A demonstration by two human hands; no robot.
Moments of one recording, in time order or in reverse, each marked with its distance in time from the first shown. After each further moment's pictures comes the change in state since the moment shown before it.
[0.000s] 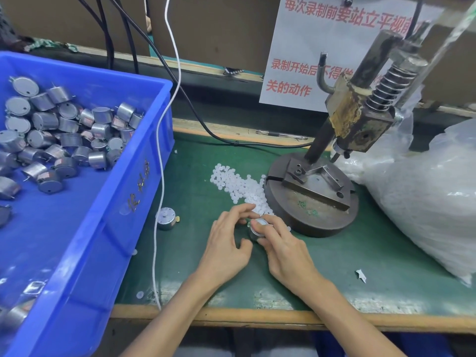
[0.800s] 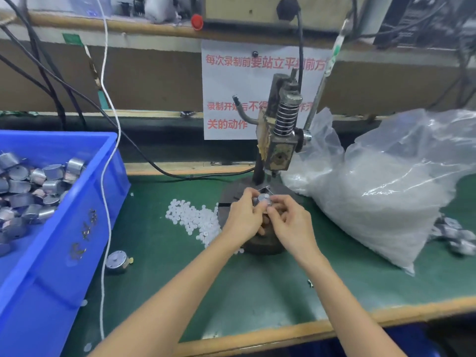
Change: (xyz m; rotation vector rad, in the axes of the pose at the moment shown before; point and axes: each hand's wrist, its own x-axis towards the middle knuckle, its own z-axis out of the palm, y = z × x) left_hand 0.102 0.075 0.080 0.069 -0.181 -0.164; right_hand 0.029 0.062 -0.082 0.307 0.272 0.660
